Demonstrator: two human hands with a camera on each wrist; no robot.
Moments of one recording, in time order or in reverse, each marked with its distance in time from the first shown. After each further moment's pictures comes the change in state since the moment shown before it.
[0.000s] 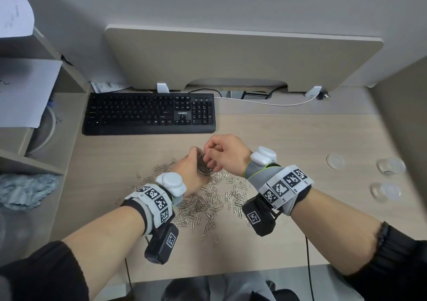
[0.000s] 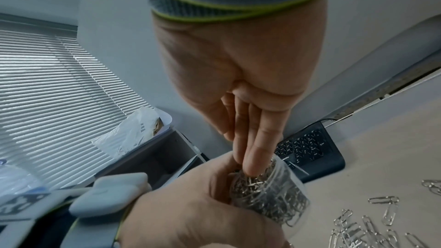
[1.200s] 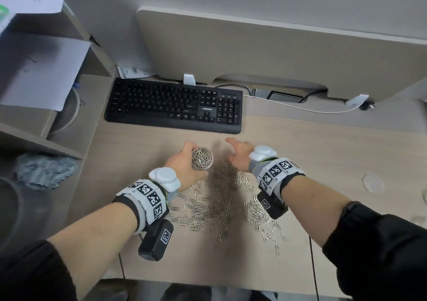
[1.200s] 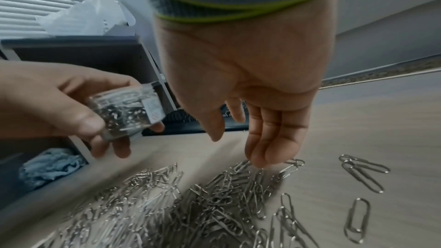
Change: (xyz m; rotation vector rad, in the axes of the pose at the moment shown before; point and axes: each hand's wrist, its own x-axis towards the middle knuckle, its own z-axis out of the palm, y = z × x) left_hand 0.015 -0.061 -0.027 0.017 0.062 -0.168; right_hand 0.092 0.060 0.014 -0.747 -0.171 0.097
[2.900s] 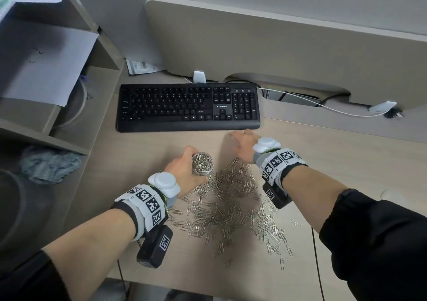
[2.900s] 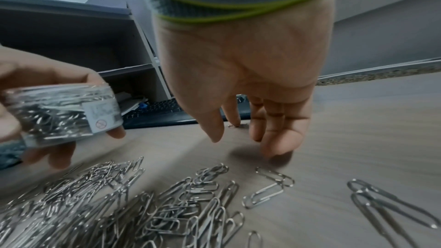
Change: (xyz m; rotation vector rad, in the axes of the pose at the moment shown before) left_hand 0.009 -0.018 0.004 -0.022 -0.029 -0.099; right_hand 0.065 0.011 -0.006 -0.290 -0.057 -0.105
